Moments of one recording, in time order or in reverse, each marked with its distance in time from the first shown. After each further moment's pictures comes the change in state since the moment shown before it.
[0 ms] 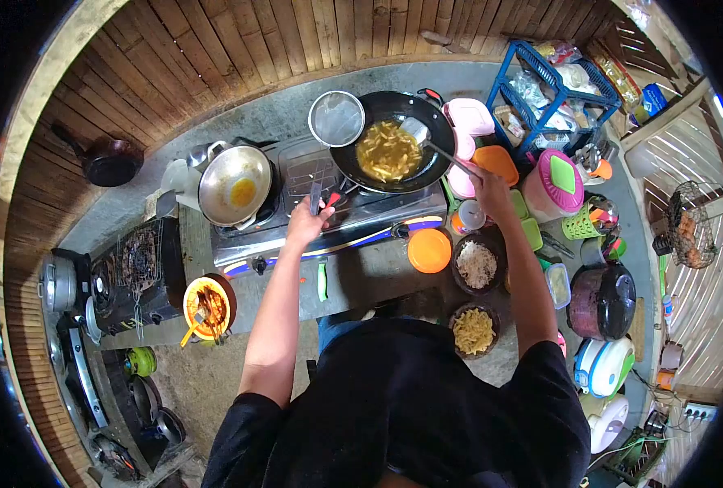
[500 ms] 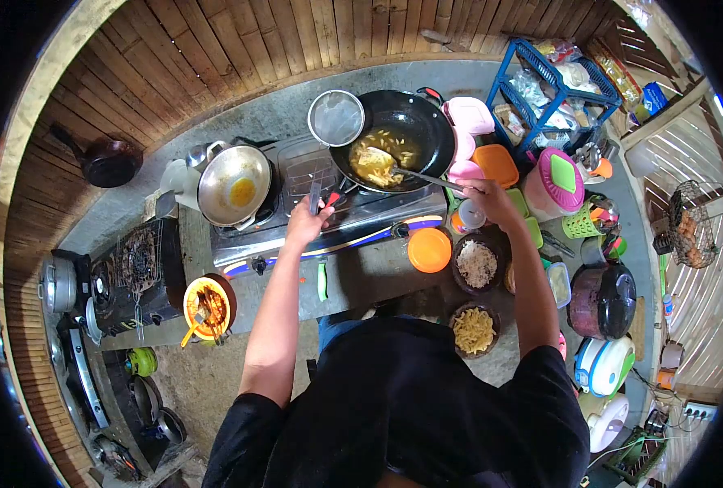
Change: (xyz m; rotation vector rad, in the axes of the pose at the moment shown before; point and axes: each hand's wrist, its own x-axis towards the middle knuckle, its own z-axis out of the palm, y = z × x) left_hand 0.000 0.001 -0.001 -0.004 -0.003 -0.007; right_hand -0.011 -0.046 -0.039 0.507 -0.354 0.346
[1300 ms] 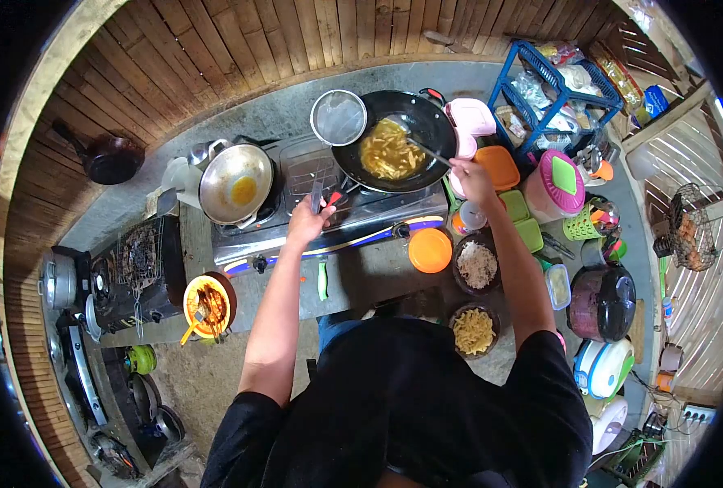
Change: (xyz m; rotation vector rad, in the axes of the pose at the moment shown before) left_hand -0.004 0.006 -0.001 -0.006 0.007 0.002; right_hand 0.089 0.079 0.035 -0.277 0.261 -0.351
